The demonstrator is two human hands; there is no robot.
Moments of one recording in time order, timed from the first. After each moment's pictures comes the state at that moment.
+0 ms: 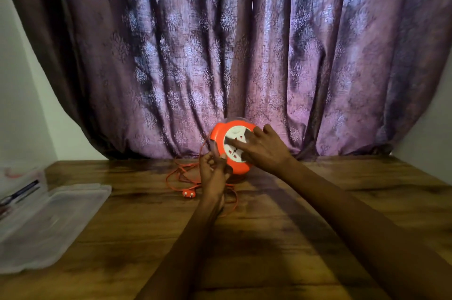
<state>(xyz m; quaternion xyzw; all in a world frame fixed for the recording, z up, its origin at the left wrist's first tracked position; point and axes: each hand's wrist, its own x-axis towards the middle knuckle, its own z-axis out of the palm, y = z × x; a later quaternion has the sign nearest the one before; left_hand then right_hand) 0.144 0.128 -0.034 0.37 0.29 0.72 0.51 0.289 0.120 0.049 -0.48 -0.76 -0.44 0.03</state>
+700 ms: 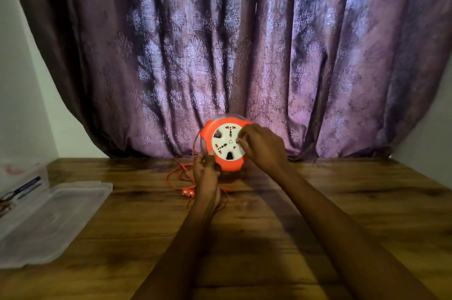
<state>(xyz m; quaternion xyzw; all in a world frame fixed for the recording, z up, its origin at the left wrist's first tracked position) 0.130 0.142 -0.037 0.33 0.27 0.75 0.51 0.273 0.113 0.045 -0.56 -0.73 -0.22 0.32</state>
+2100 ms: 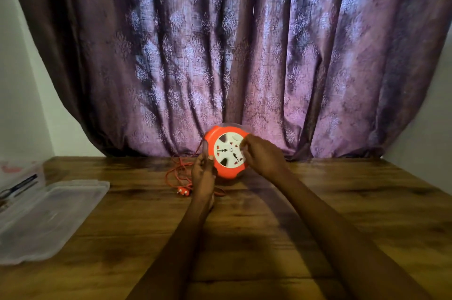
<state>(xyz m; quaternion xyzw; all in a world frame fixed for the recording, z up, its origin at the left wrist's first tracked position) 0.127 0.146 -0.055 0.38 0.30 0.72 0.49 0.288 0.112 0.023 -0.59 -0.74 -0.12 0.29</state>
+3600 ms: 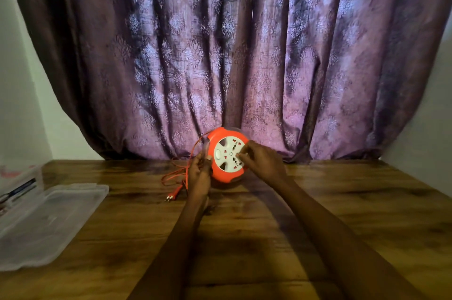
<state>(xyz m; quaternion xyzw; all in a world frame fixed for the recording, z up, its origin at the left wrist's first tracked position) 0.111 0.158 -0.054 0.43 0.31 0.71 0.46 0.287 0.117 0.013 -0.60 -0.72 -0.08 0.35</state>
